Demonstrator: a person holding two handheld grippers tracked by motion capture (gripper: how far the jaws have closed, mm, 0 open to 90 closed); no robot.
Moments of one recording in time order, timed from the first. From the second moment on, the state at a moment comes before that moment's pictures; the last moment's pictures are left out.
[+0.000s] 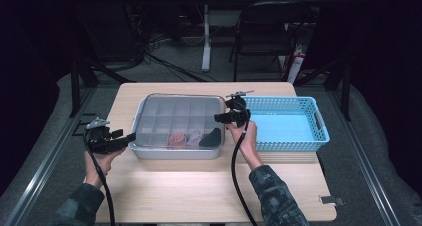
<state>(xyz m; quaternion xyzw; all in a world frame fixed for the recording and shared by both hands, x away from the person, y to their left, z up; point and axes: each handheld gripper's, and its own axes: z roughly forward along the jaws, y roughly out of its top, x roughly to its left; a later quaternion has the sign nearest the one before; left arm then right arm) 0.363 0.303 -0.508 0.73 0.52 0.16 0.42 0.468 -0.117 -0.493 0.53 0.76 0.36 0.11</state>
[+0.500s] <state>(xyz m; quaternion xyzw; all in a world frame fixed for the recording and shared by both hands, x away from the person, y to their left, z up) 0.352 0.297 -0.535 0.78 0.46 0.12 0.40 0.473 -0.119 -0.495 0.52 0.77 0.36 0.09</state>
